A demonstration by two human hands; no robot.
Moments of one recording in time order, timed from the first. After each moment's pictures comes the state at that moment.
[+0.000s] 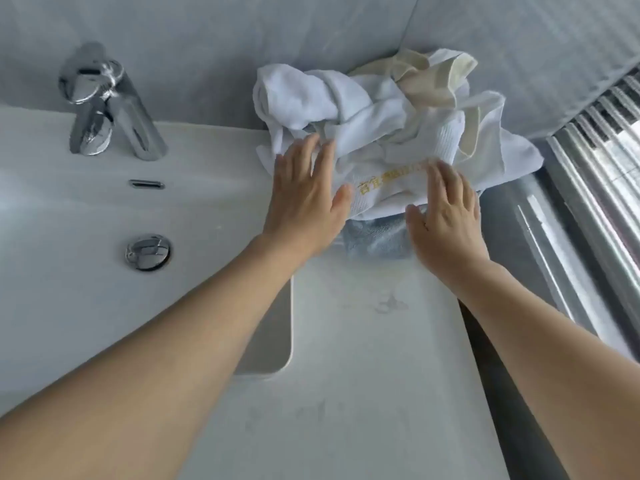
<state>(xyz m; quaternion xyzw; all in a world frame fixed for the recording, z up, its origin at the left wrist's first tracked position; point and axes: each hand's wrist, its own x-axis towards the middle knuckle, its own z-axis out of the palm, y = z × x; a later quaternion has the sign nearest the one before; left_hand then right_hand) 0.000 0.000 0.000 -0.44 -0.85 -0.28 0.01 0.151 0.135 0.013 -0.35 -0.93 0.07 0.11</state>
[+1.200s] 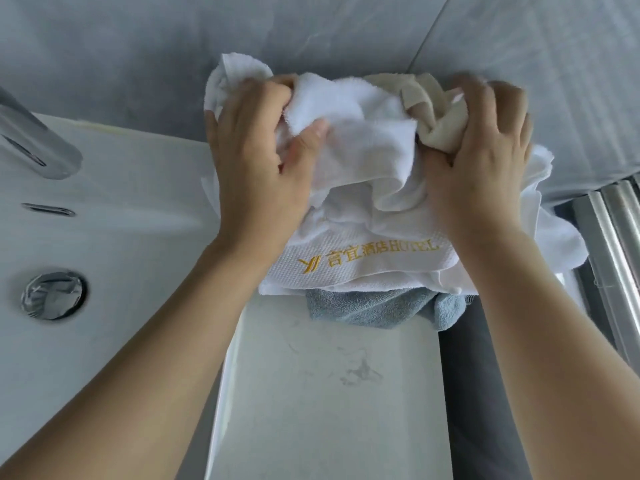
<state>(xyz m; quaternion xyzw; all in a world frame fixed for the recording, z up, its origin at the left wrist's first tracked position) -0.066 0.086 0.022 -0.29 -0.77 -0.56 0.10 0.036 0.253 0.054 -0.29 -0.91 0.07 0.30</state>
